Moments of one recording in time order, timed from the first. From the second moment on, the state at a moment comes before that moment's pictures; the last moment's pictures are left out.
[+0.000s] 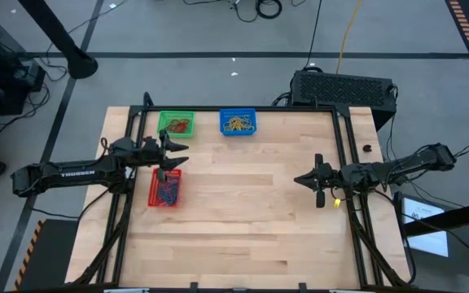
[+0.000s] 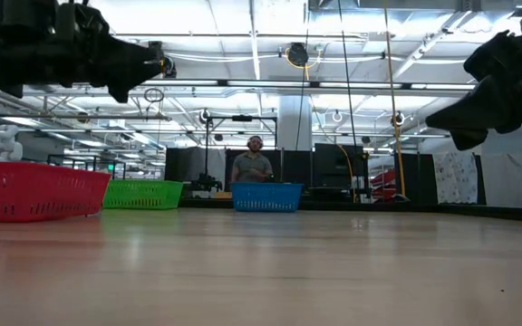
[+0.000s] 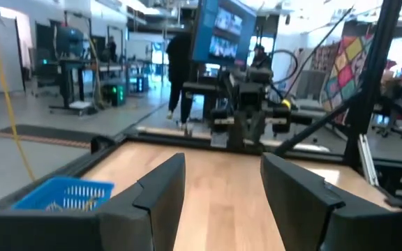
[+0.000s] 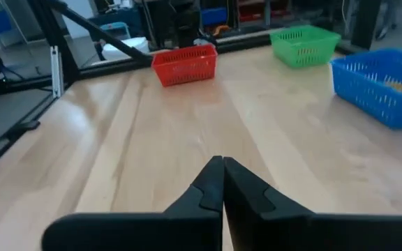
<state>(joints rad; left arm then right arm) 0.34 0.60 0.11 0.61 0.28 -0.10 0.22 0.33 0.01 0.11 0.28 0.25</state>
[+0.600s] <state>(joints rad) 0.34 0.60 0.11 0.57 -0.01 -0.06 0.22 0.16 0.02 0.06 0.29 -0.04</state>
